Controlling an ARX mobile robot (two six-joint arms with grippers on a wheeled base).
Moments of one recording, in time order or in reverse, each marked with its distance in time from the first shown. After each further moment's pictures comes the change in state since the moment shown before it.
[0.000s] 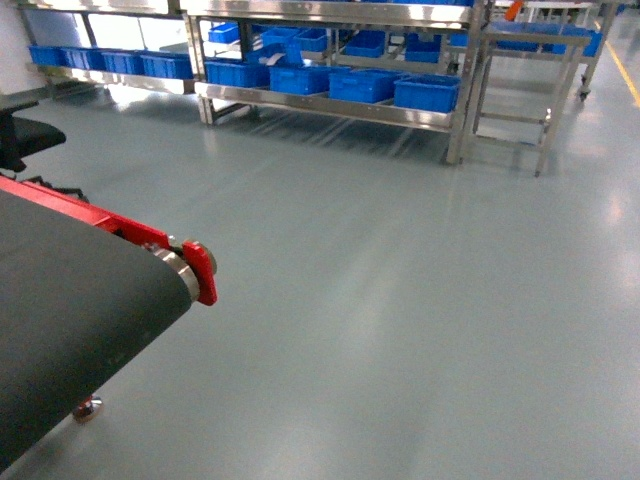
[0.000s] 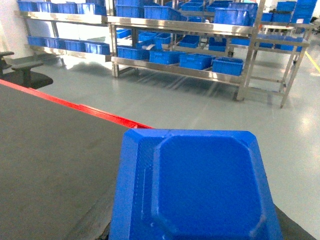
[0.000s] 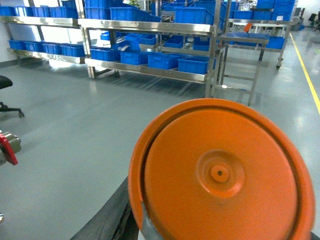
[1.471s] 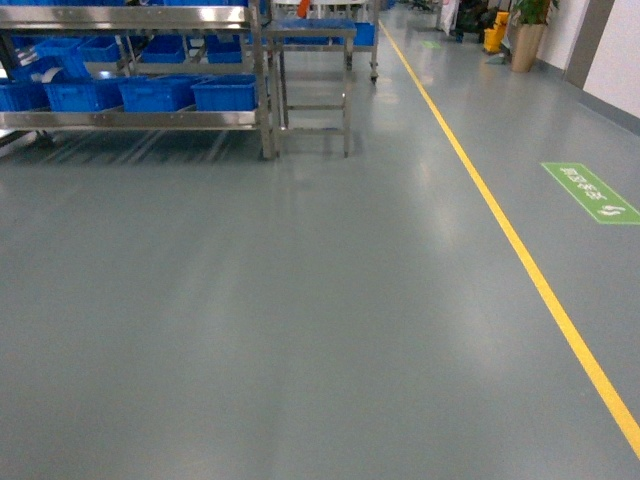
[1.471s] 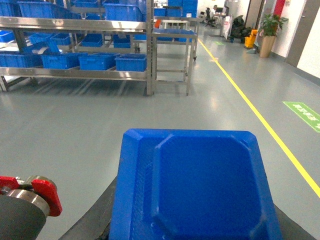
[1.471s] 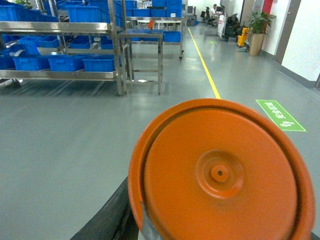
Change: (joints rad) left arm 0.000 0.000 0.000 0.000 0.001 0.000; right arm 0.000 0.000 0.000 0.000 0.001 0.000
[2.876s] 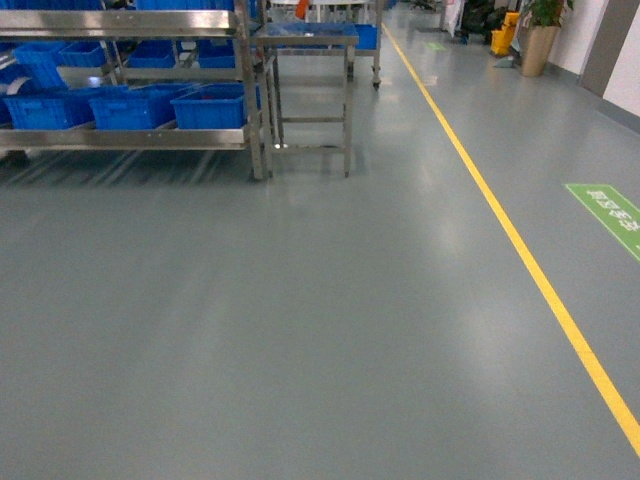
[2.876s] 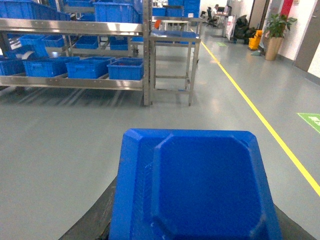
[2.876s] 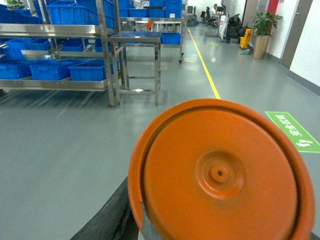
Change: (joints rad) left arm 0.000 0.000 0.000 0.002 0.000 0.000; right arm 0.000 0.000 0.000 0.000 0.000 0.000
